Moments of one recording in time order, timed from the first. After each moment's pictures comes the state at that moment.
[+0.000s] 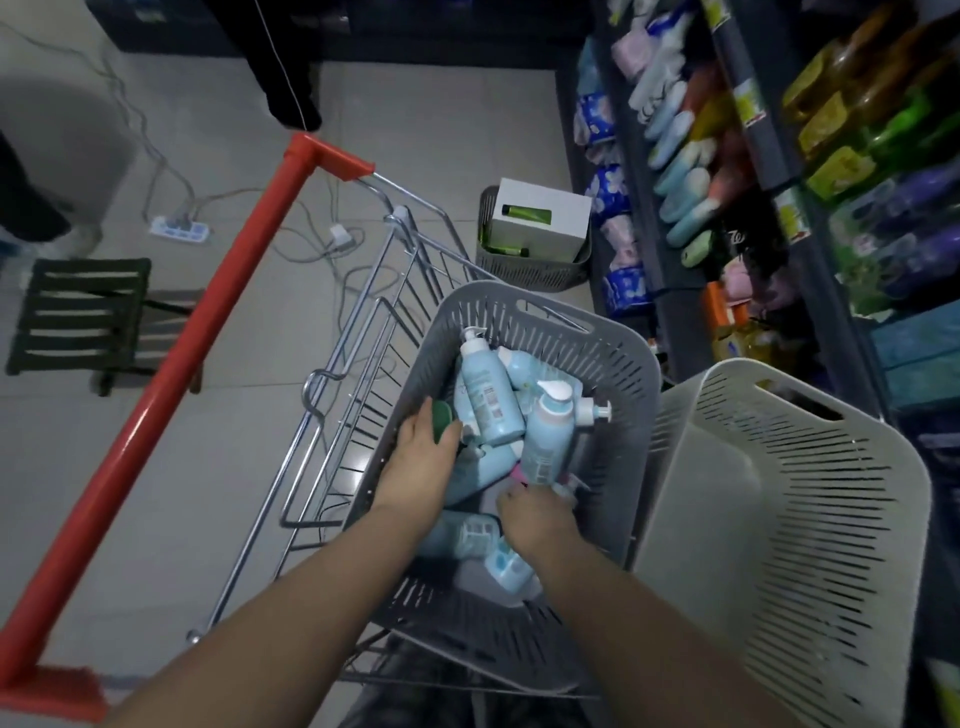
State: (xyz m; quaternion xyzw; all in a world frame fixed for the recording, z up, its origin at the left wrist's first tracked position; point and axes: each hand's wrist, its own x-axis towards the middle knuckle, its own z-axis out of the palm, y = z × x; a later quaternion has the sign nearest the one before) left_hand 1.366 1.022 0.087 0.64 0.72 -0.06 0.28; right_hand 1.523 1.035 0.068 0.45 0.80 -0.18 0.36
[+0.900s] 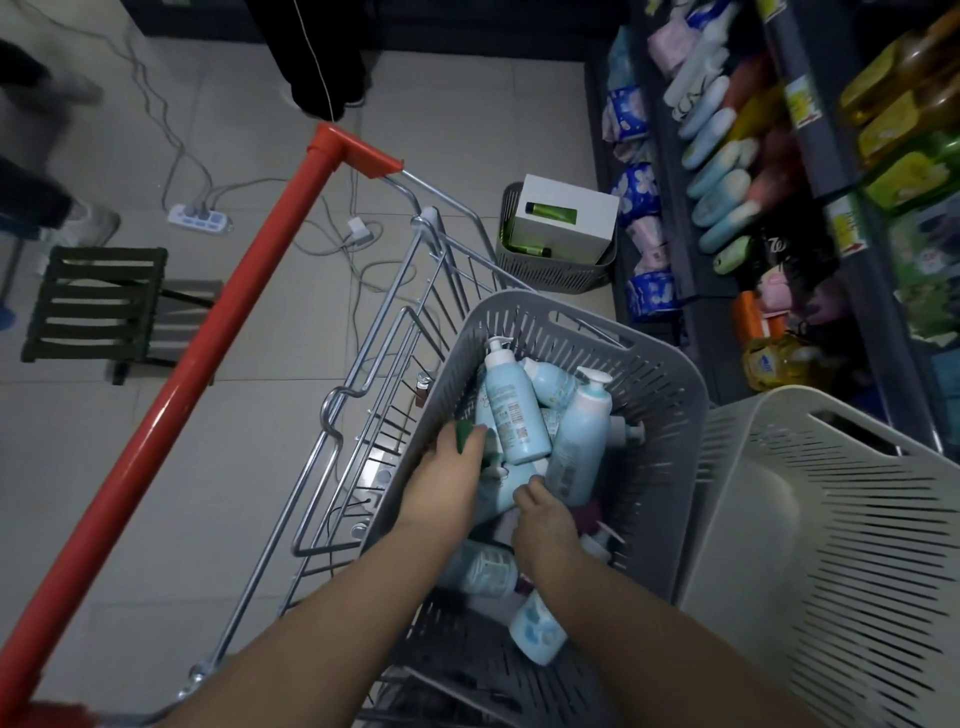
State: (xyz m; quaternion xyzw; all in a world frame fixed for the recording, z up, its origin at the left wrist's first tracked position) left_hand 1.366 1.031 0.076 0.58 0.74 -0.01 0.34; right_hand 1.503 1.041 0.026 0.10 0.83 0.10 0.54
